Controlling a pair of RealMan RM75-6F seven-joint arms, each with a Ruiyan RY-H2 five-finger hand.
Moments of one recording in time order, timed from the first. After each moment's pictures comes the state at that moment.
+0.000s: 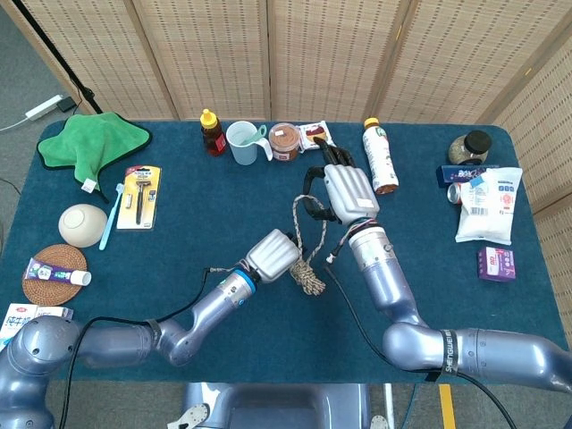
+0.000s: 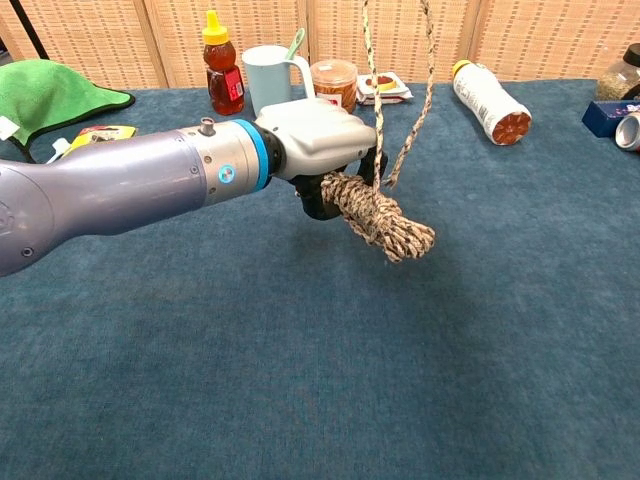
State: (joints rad) left arm -1.14 -1.75 -0.14 -1.33 1.04 0.84 0.63; right arm 1.04 -1.30 0.48 -1.86 -0.45 1.13 -0.45
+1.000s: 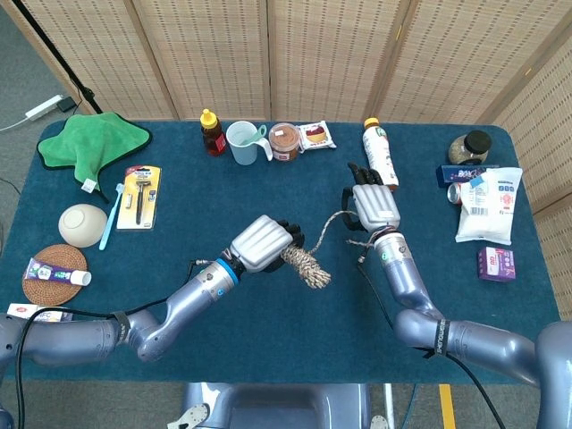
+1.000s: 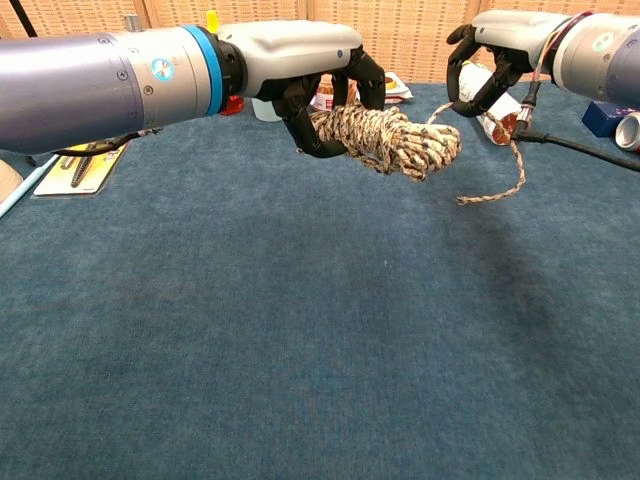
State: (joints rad) left arm -1.08 -1.55 -0.22 -1.54 1.11 0.84 0.36; right arm 0.95 -1.48 0.26 -1.43 -0.67 0.97 -0.37
